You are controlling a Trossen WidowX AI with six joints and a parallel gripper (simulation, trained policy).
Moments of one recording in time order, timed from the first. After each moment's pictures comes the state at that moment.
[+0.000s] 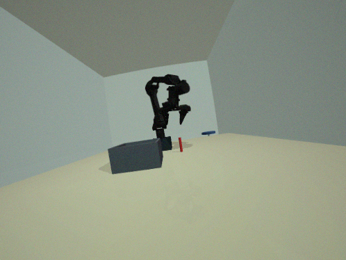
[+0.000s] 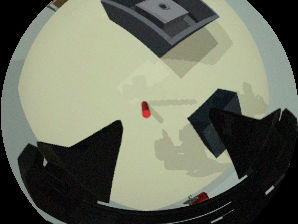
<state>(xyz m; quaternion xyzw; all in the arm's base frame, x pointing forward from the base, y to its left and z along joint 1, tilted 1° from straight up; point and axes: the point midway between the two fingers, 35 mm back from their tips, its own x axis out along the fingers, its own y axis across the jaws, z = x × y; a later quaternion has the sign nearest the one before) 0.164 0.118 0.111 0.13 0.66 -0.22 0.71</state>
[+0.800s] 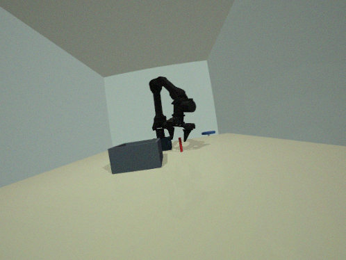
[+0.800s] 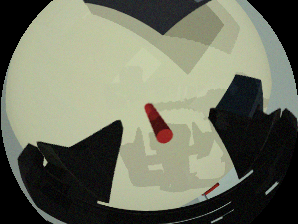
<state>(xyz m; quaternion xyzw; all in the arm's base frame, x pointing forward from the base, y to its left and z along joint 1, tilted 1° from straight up) 0.163 0.132 0.019 0.16 0.67 -0.28 0.66</state>
